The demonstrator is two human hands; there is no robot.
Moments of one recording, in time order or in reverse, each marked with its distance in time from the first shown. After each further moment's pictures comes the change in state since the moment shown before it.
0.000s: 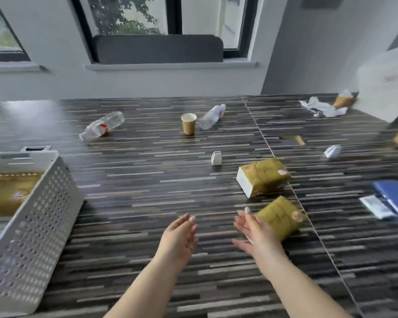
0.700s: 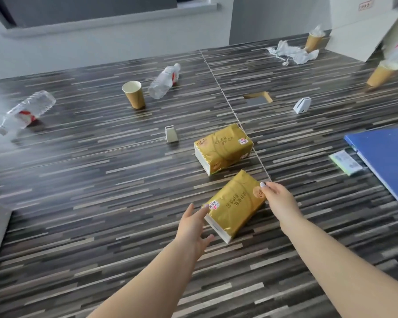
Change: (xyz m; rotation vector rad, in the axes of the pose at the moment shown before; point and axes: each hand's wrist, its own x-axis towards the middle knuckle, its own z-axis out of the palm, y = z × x) left_hand 0.063 -0.096 0.119 0.233 0.023 -0.261; right_hand 0.120 -0.011 -0.161 -0.500 0.298 -0.030
